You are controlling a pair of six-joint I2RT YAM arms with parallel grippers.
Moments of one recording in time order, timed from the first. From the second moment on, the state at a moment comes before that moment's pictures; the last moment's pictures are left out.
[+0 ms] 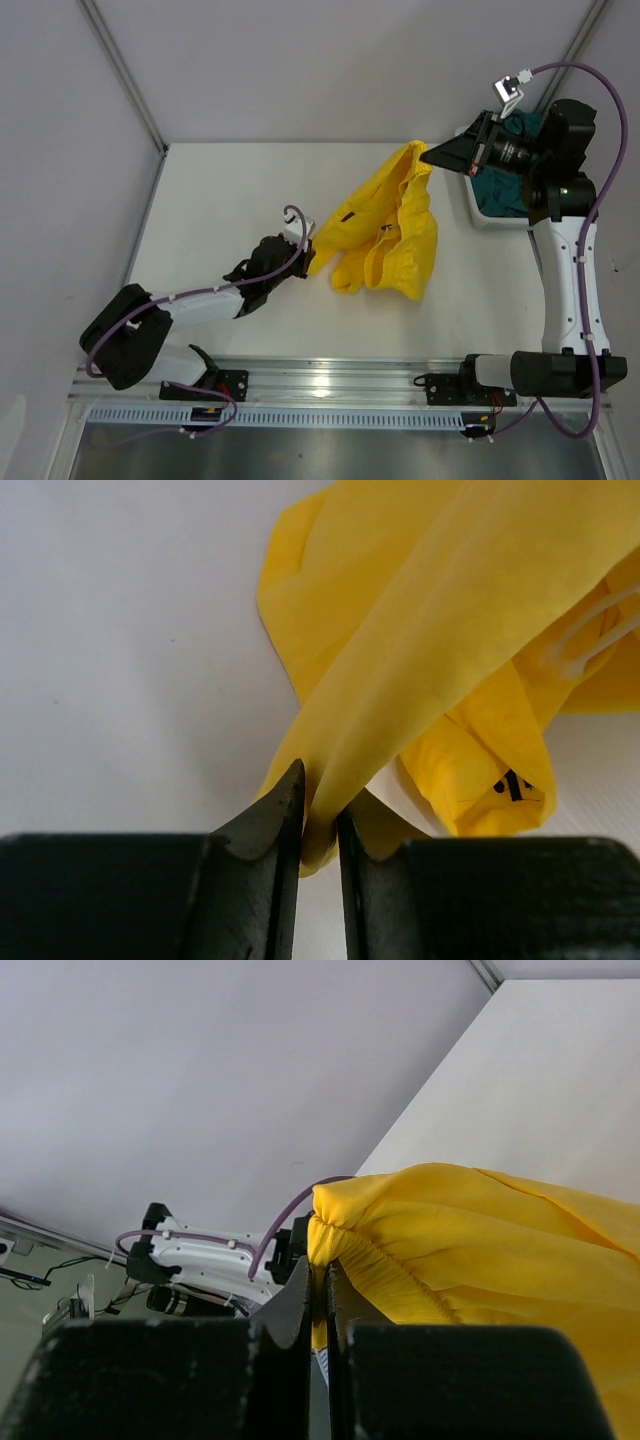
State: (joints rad) left arm -0.72 1.35 0.54 0.44 -0.12 -0.11; right arm -0.02 1.31 1.66 -0.45 -1.15 0.69
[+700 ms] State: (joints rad) left arm -0.72 1.28 0.62 0.27 -0.20 -0.16; right arm -0.06 1.31 1.65 -0.44 -1.18 0.71
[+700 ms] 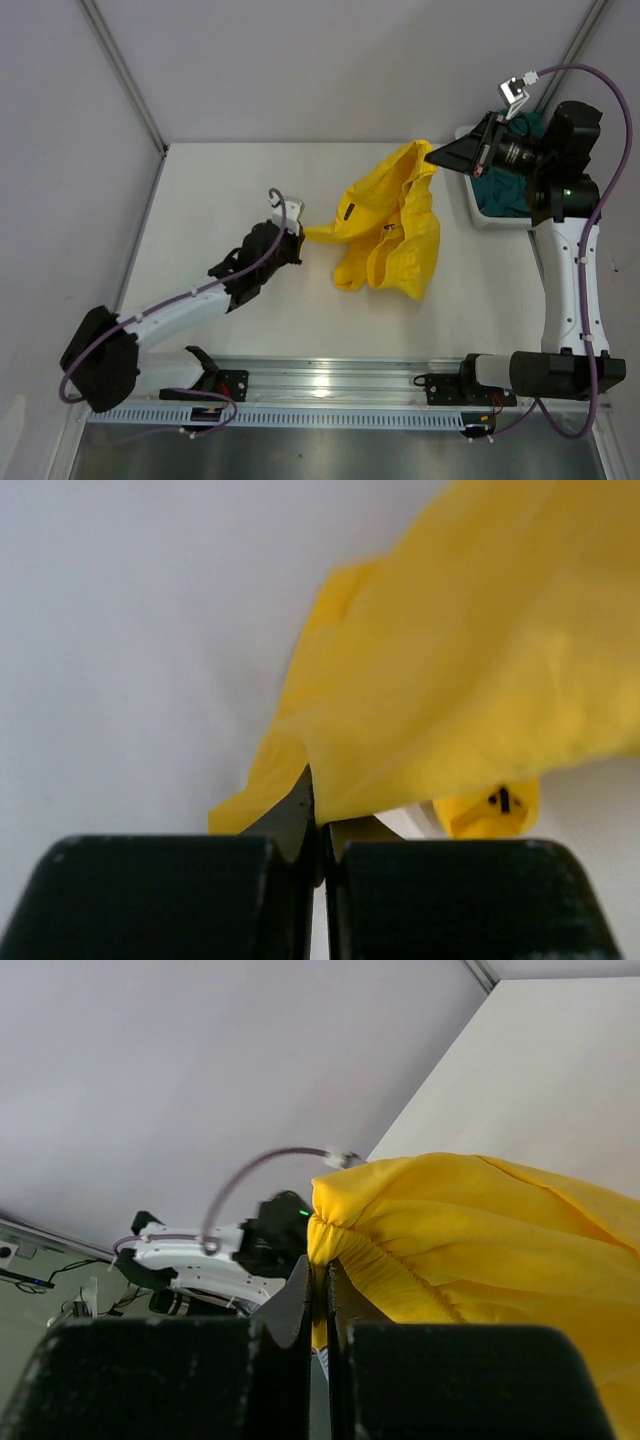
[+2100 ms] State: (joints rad) left arm -0.72 0.56 1.42 -0.43 -0.42 -0.05; right arm 0.10 0.95 1.59 -0.29 -1.20 0.96
